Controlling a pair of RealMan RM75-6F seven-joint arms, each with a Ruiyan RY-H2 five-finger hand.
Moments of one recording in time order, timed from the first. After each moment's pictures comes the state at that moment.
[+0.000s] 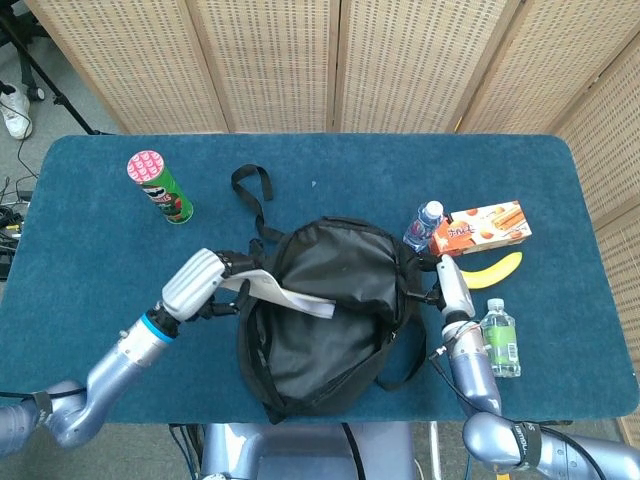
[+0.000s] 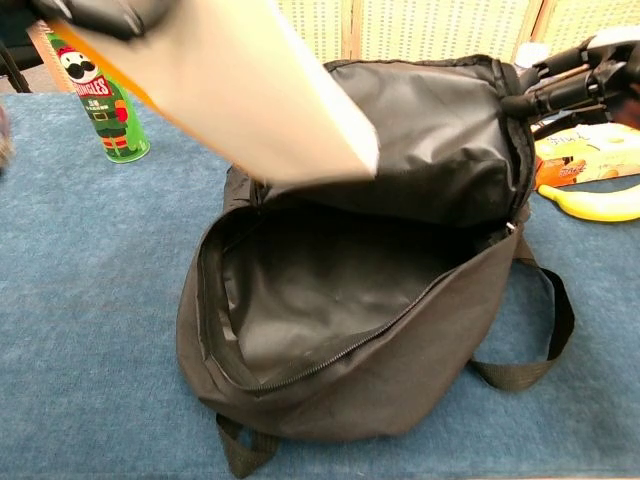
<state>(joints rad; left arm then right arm) -0.72 -1.28 -0.12 -1.70 1.59 1.25 -0.42 0.62 -1.42 0.45 -2.01 -0.45 1.26 -0.09</state>
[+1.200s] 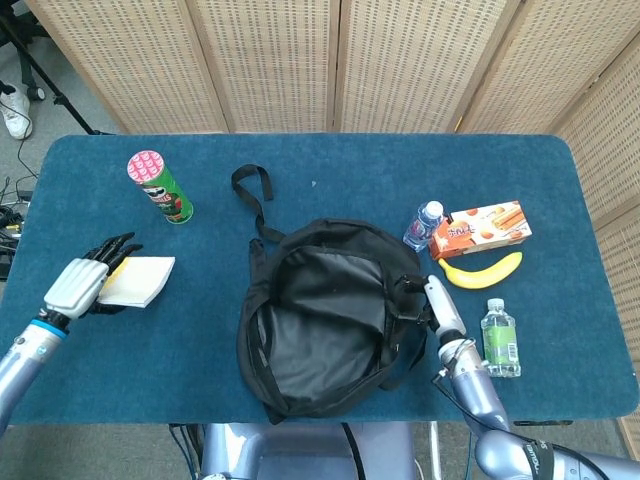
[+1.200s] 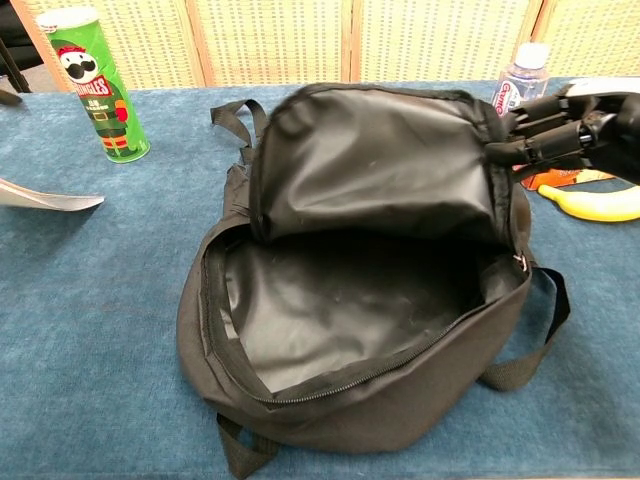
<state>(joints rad) -0.50 -1.24 0.06 -1.19 1.56 1.16 -0.52 0.54 -1.37 0.37 -2.03 -0.62 1.07 0.03</state>
